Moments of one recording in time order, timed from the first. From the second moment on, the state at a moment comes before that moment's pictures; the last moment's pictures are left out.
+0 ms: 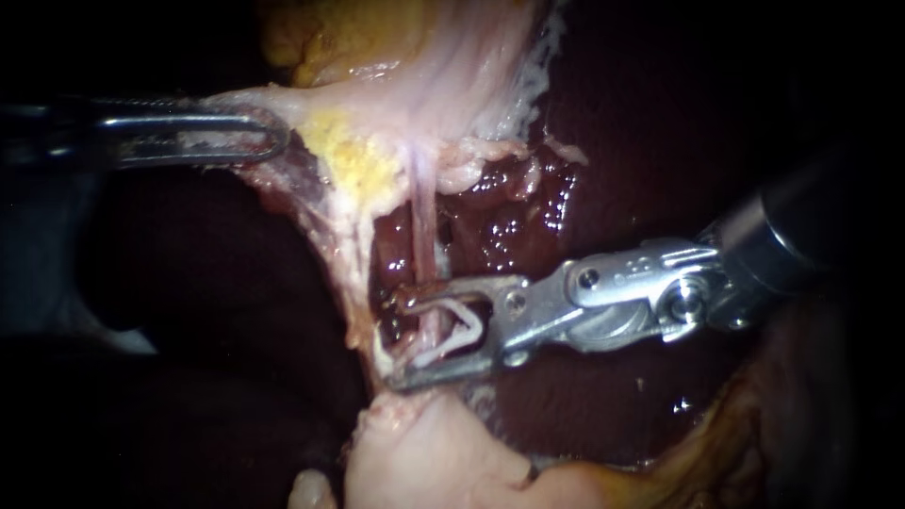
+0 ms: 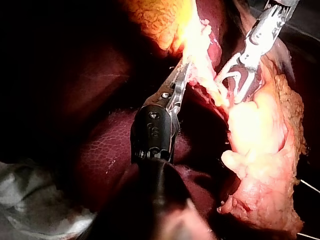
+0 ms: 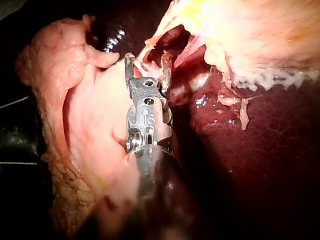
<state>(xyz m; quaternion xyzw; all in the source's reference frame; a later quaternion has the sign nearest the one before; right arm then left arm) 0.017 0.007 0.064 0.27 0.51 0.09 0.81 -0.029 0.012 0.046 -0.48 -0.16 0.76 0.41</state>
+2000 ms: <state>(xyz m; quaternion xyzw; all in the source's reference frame) 0.027 0.002 0.059 0.39 0.52 0.15 0.74 -0.029 0.012 0.047 -0.48 -0.16 0.76 0.41</state>
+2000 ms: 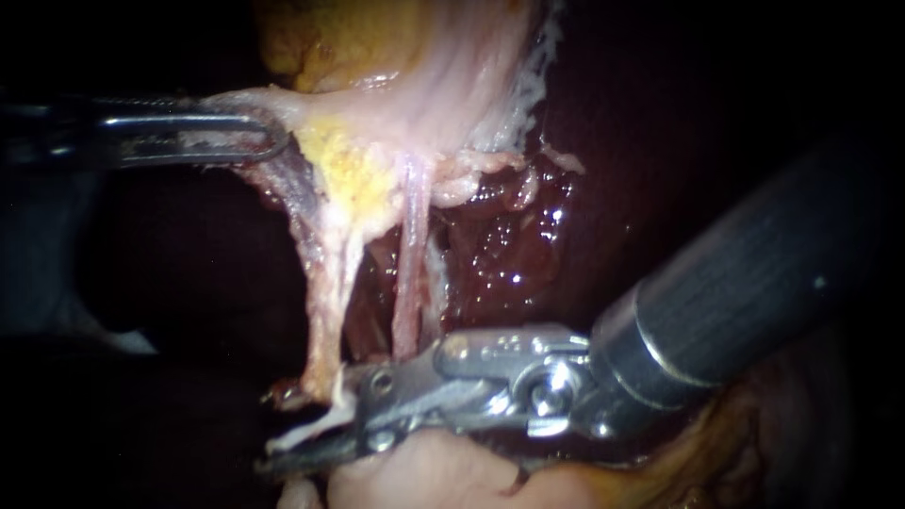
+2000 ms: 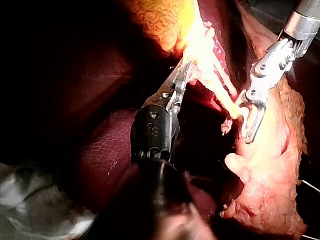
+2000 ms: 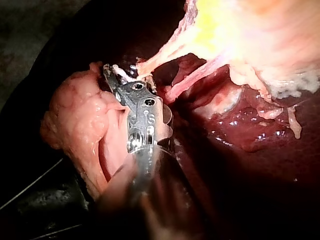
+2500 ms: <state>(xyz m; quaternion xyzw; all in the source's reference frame) 0.026 0.002 0.059 0.40 0.51 0.18 0.74 -0.029 0.012 0.047 -0.48 -0.16 0.76 0.41</state>
